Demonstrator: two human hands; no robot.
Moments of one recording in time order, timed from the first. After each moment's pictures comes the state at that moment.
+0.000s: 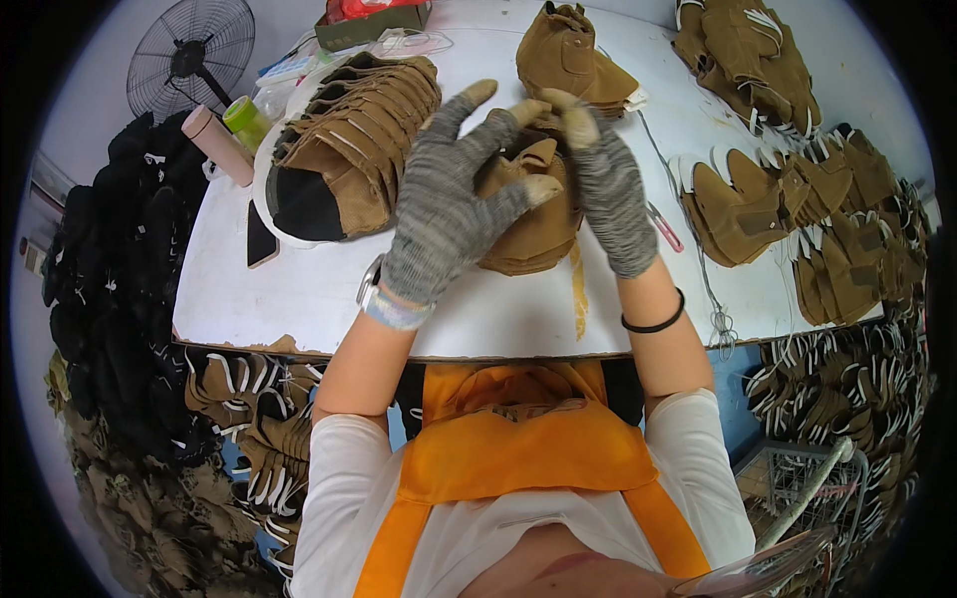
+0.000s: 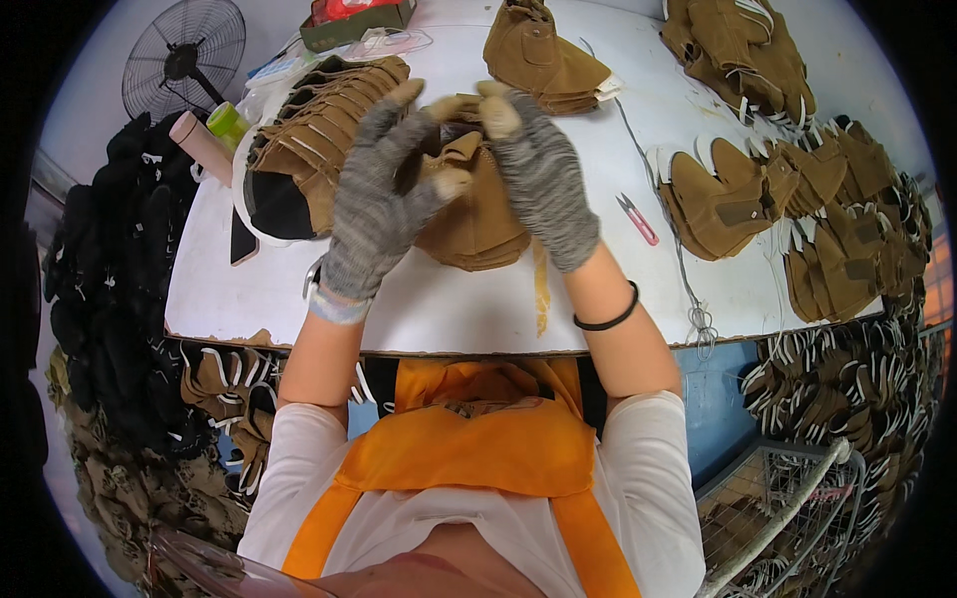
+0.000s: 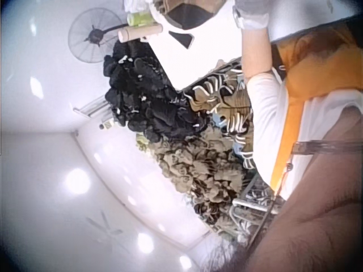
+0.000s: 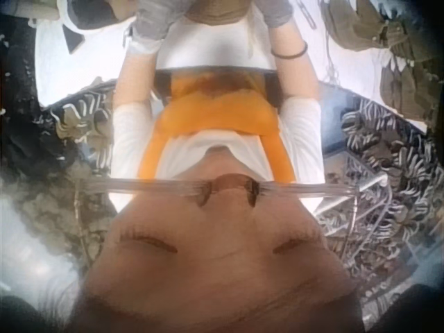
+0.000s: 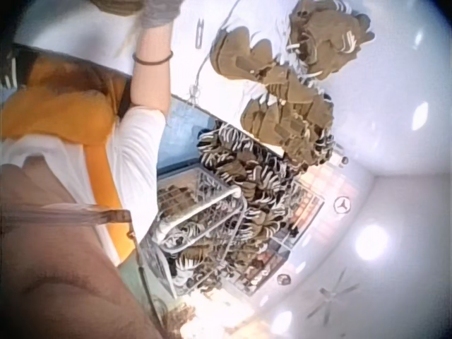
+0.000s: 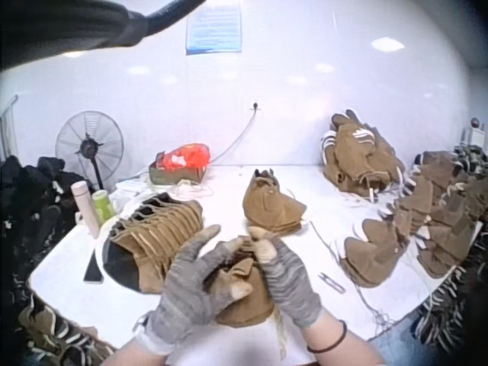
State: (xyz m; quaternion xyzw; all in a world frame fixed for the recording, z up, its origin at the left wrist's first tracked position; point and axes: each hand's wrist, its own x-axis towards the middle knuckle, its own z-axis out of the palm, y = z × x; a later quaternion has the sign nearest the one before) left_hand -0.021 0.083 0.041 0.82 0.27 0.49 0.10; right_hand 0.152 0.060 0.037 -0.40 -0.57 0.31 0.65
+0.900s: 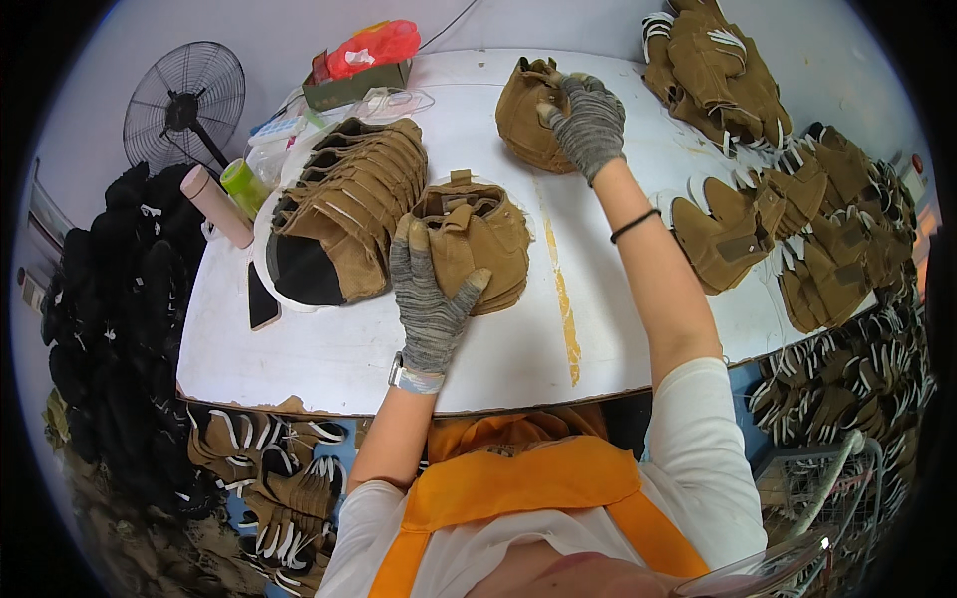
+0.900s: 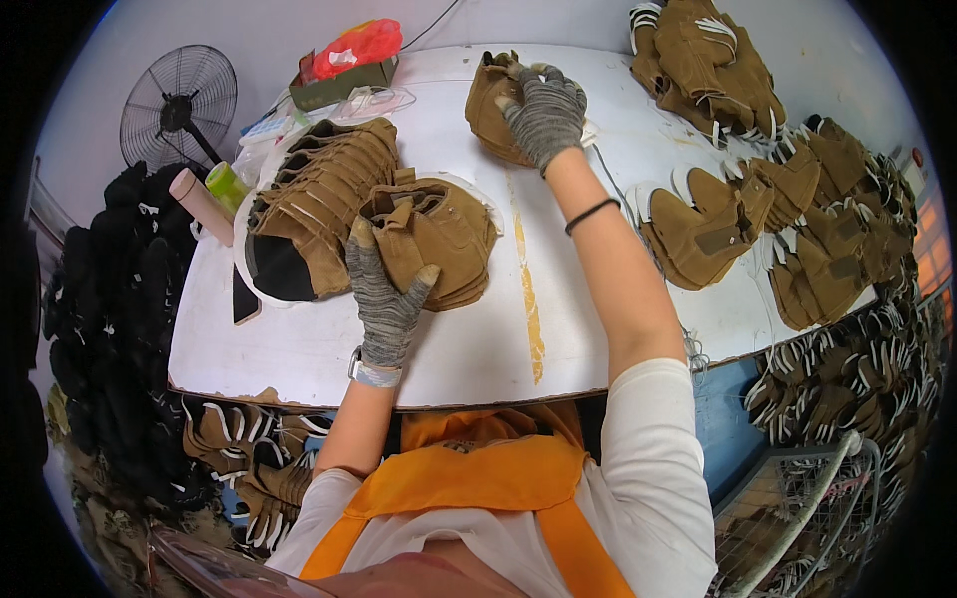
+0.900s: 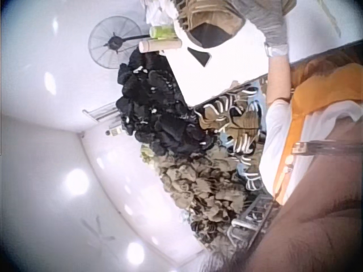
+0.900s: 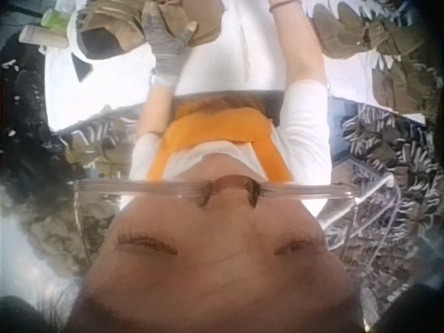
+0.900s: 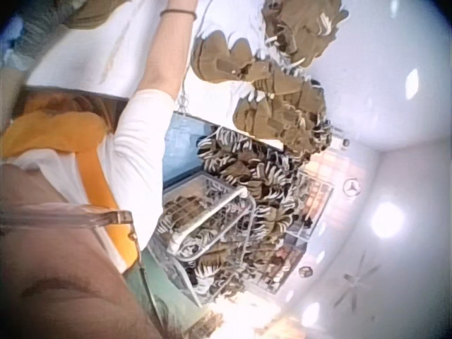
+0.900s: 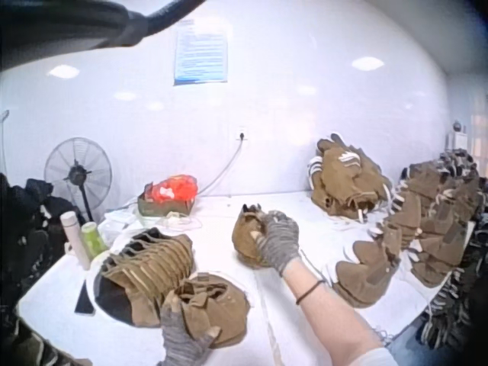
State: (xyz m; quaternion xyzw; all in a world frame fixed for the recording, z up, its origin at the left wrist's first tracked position) left_hand -0.036 0.106 -0.067 0.74 0.33 0.58 0.02; right_hand 0.236 0.202 0.056 -0.67 -0.60 -0.25 0.35
